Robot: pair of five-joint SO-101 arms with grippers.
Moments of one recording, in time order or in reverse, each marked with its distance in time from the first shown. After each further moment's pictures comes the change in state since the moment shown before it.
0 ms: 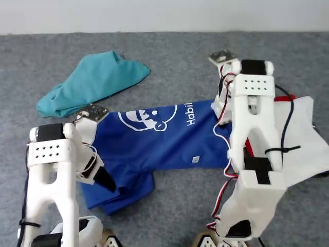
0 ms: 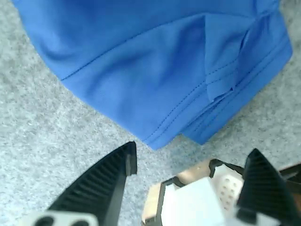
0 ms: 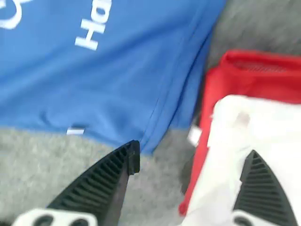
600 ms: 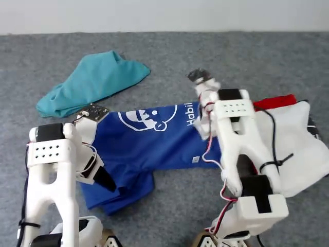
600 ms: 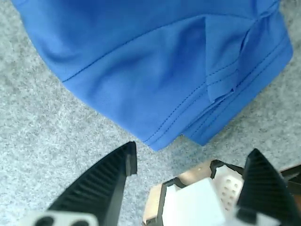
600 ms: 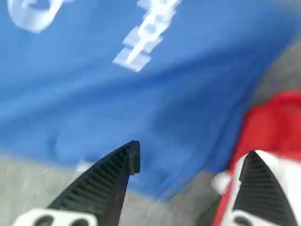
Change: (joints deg) left arm 0.0 0.0 0.0 -0.1 -0.3; right arm -6.2 -13.4 30.4 -28.7 -0.1
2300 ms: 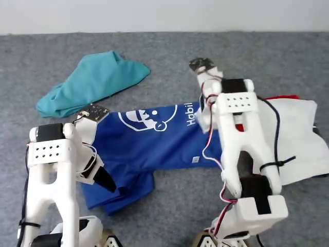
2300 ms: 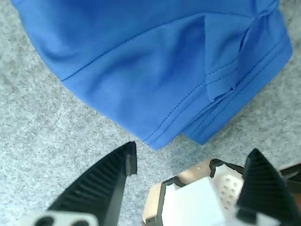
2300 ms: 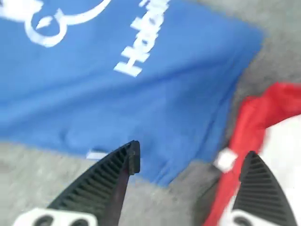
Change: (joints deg) left arm 0.0 0.0 0.0 0.3 0.0; right arm -2.4 -0.3 -6.9 11.2 -1.9
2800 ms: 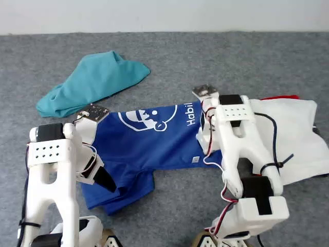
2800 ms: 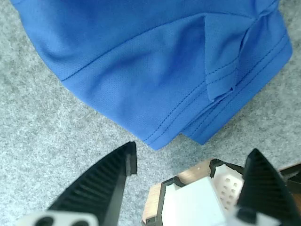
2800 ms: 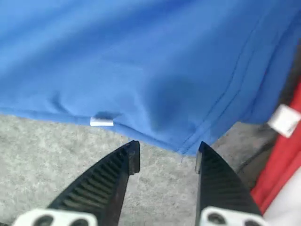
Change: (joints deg) left arm 0.0 0.0 0.0 0.0 0.0; right arm 2.3 -0.2 13.6 -2.1 -3.4
